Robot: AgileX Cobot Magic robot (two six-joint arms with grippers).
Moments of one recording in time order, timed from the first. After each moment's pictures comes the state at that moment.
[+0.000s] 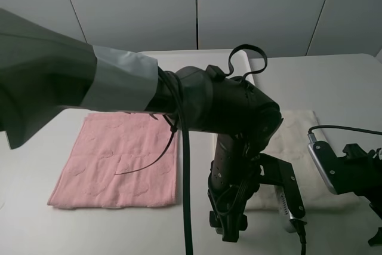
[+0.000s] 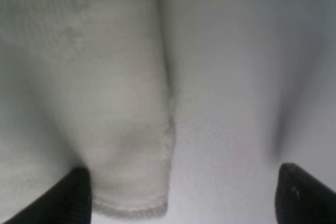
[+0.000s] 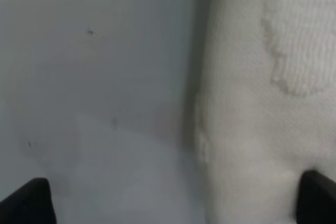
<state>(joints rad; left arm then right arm) -1.10 2.29 -1.59 -0.06 1.03 0.57 0.10 1.58 -0.37 -0.08 0.53 -1.44</state>
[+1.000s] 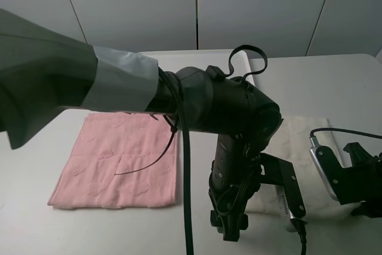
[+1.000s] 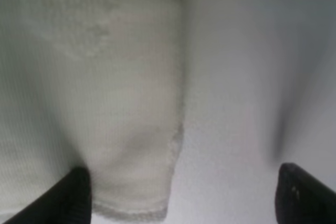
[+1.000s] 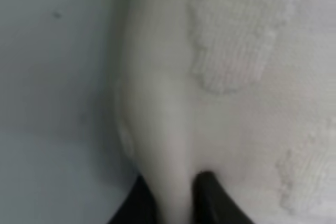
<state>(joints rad) -1.10 2.29 -1.59 -0.05 1.01 0.57 0.10 1.56 -0.29 -0.20 0.33 -1.37</state>
